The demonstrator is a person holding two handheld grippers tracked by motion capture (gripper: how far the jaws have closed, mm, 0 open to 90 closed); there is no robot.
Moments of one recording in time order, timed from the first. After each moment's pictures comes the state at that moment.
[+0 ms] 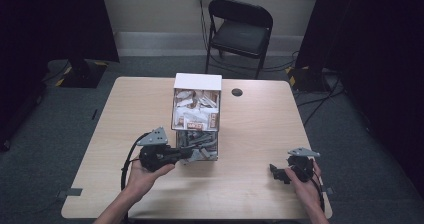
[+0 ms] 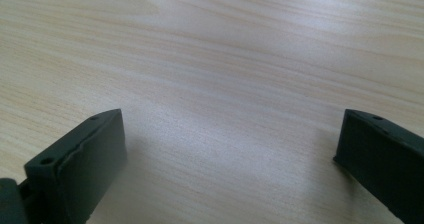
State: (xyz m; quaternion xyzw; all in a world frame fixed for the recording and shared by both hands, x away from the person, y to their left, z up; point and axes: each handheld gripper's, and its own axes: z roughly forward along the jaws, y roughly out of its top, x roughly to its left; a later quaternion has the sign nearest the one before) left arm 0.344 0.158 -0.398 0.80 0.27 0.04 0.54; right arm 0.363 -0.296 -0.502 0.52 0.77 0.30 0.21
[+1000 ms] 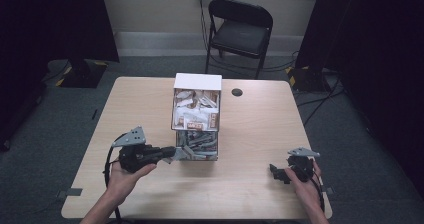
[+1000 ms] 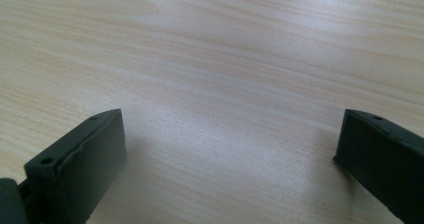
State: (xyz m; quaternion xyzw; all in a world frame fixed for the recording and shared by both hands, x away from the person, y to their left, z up) left arm 0.335 0.203 -0.390 0.78 0.29 0.05 0.55; right arm 0.363 -0.296 -0.502 0.52 0.77 0.30 0.21
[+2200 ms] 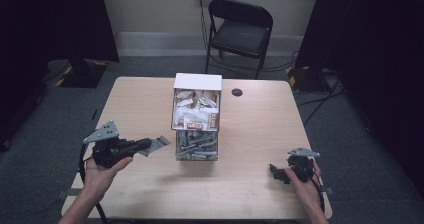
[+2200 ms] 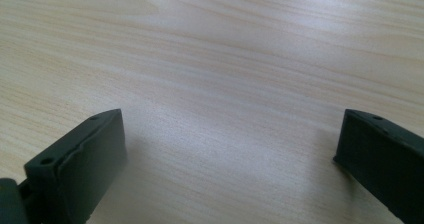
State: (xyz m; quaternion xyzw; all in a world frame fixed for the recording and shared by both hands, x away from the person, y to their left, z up) left arm 0.335 0.259 -0.379 0.77 0.35 0.10 0.53; right arm 0.363 -0.296 -0.502 0.52 0.77 0.30 0.21
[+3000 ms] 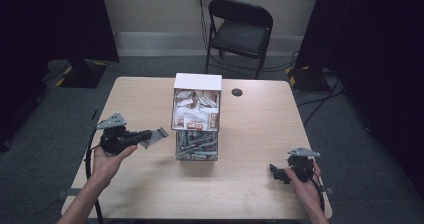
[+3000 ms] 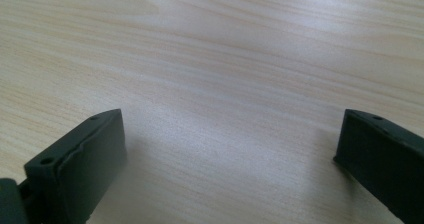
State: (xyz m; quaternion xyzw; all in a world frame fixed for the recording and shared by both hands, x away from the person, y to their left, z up) left arm 0.383 0.261 -0.410 0.77 0.39 0.11 0.49; right arm 0.363 -0.296 -0.502 0.52 0.77 0.30 0.21
